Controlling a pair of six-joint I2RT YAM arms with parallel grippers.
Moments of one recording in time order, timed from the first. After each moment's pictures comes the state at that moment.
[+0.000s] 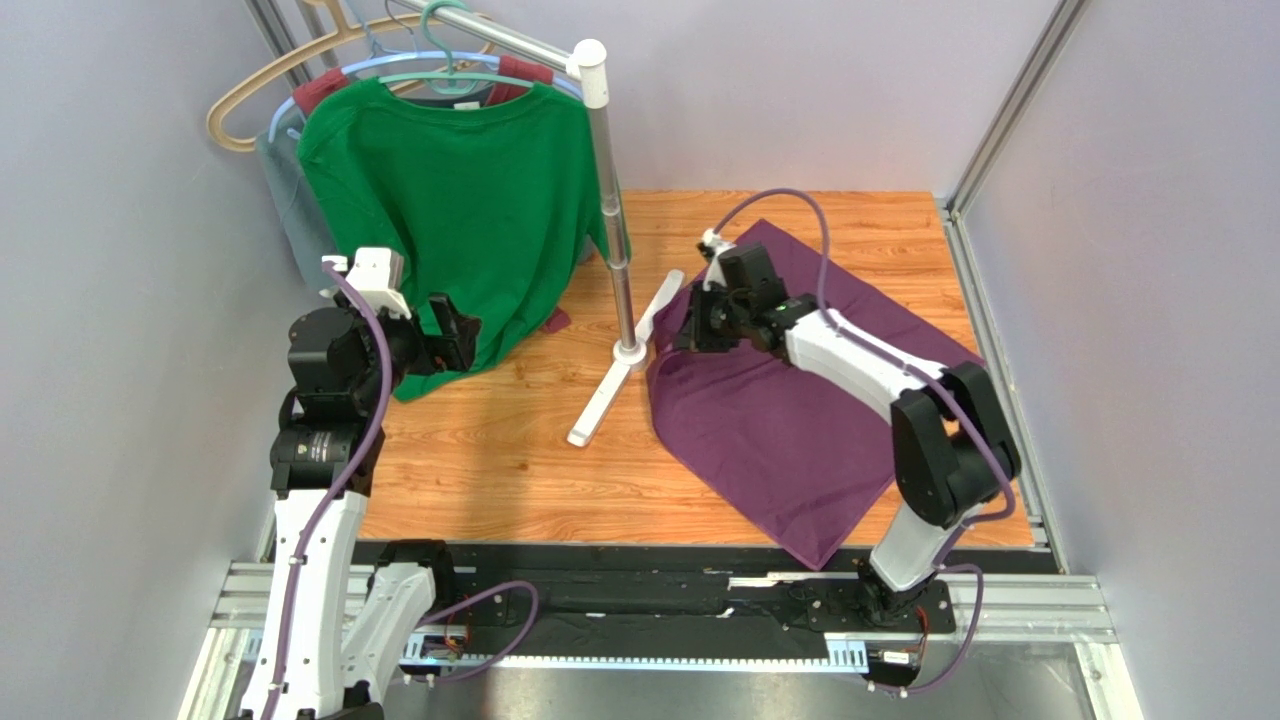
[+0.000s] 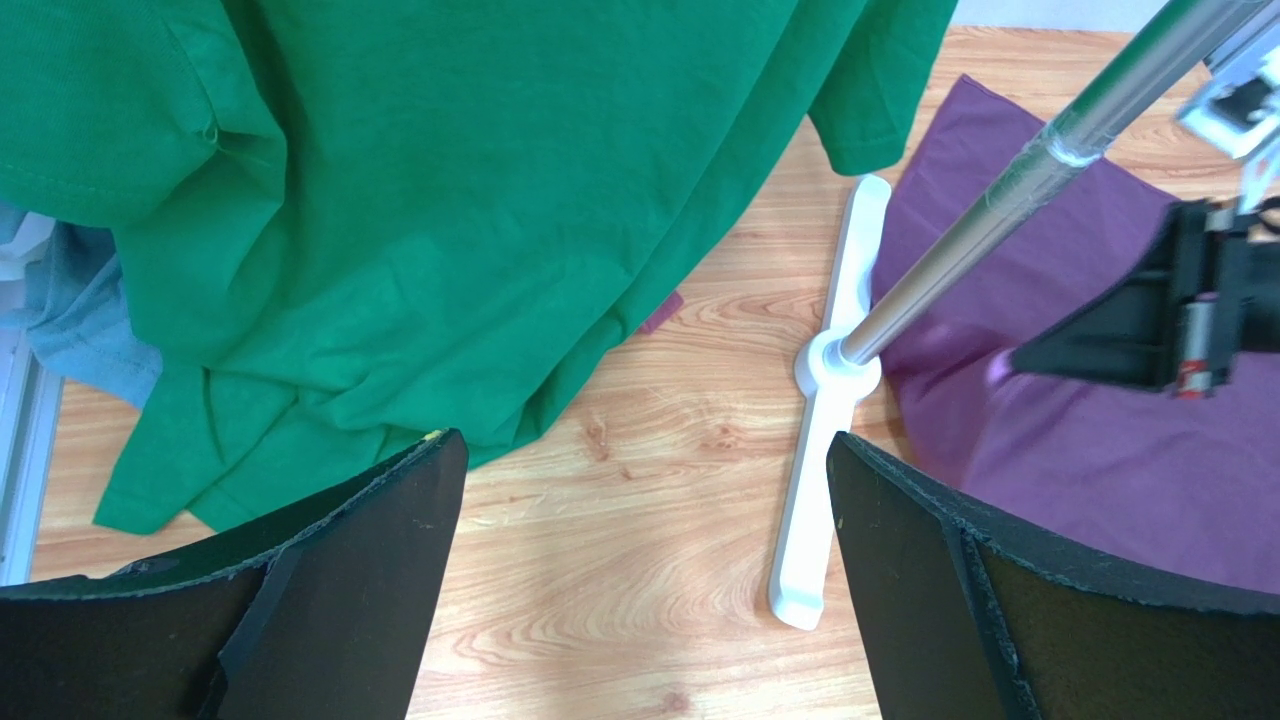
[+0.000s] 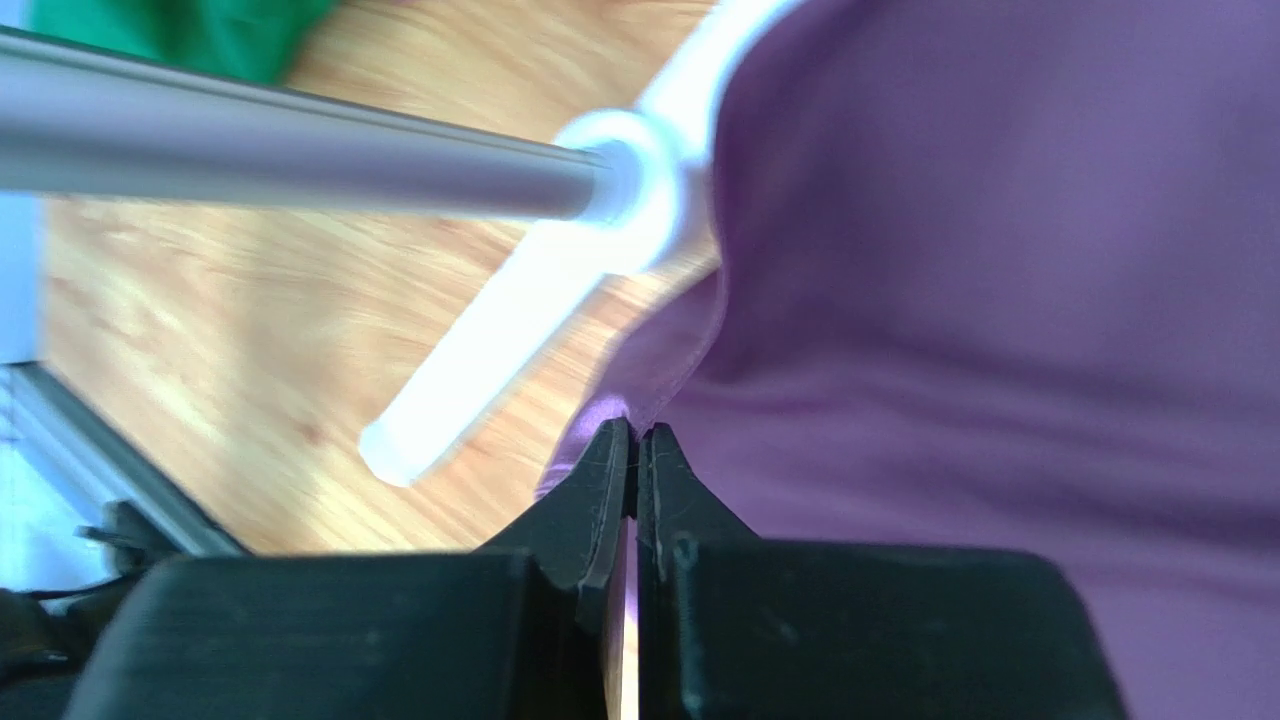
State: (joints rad) left arm 0.02 0.73 0.94 -0.47 0.25 -0.12; right arm 0.54 1.72 1.21 -0.22 -0.26 0.48
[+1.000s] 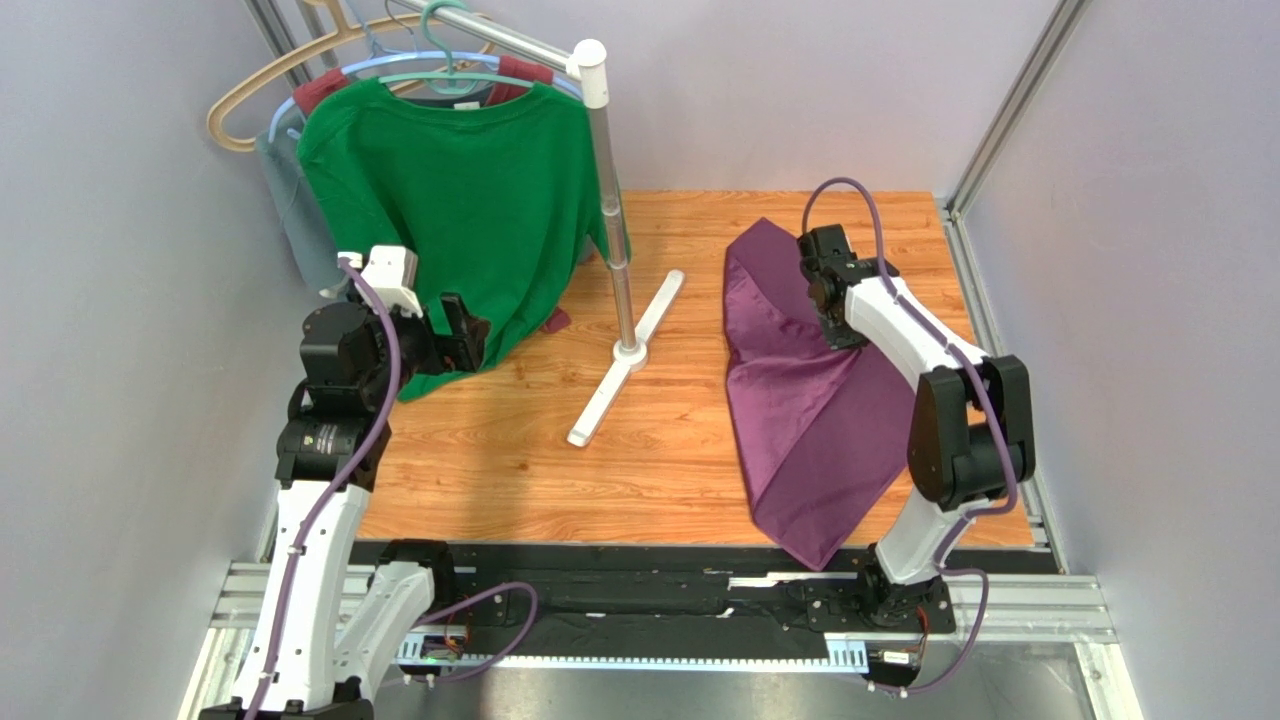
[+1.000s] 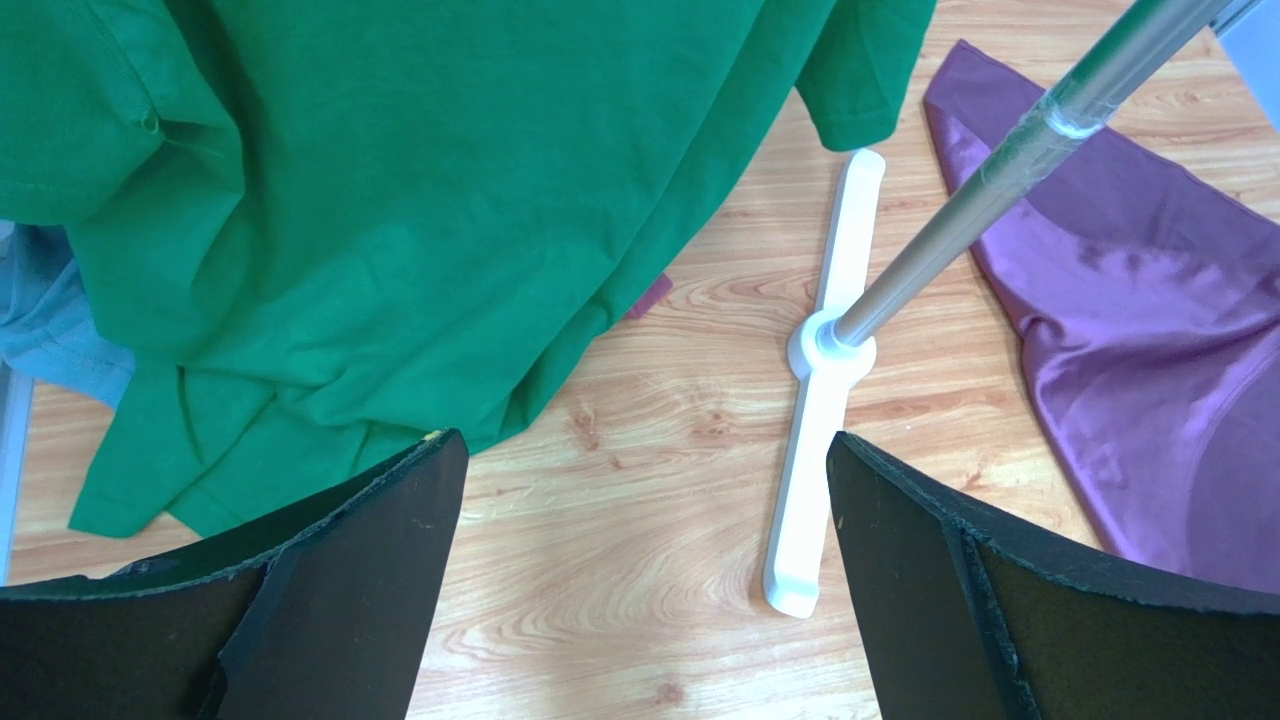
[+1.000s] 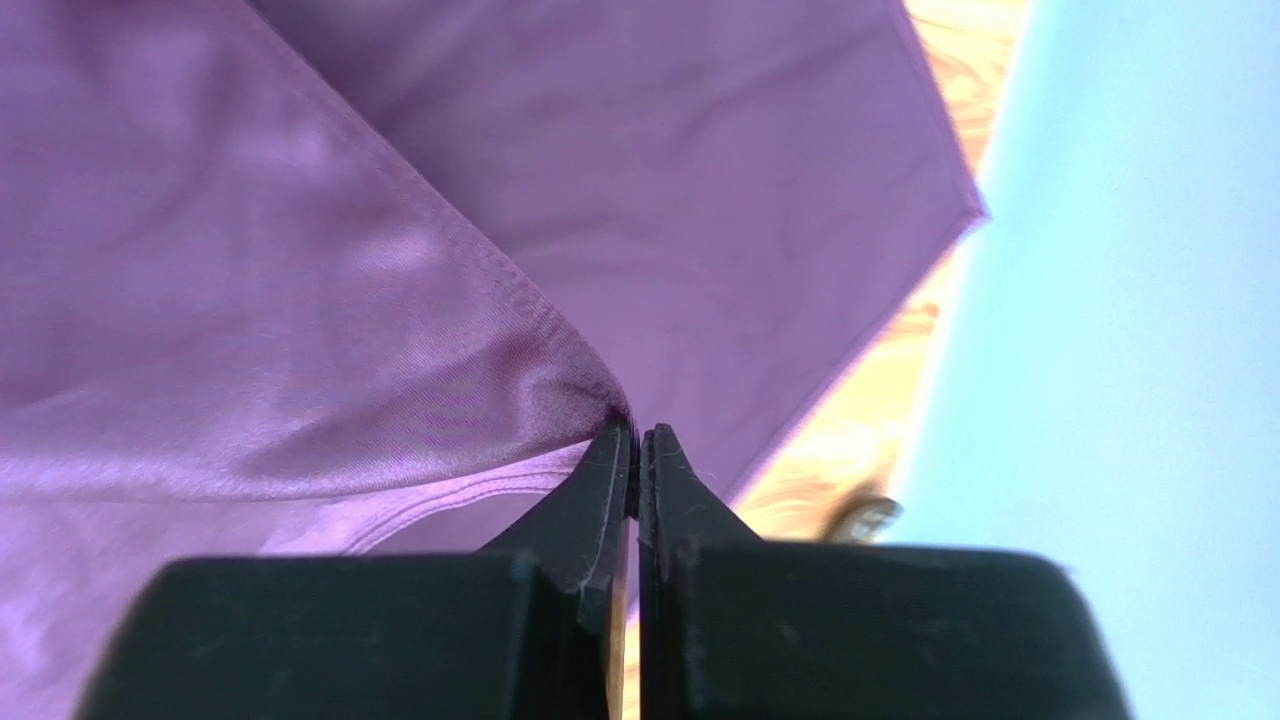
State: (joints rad) left arm -0.04 0.75 0.94 -0.47 0.22 -0.12; right arm 0.23 1.71 1.32 -0.77 0.50 -0.03
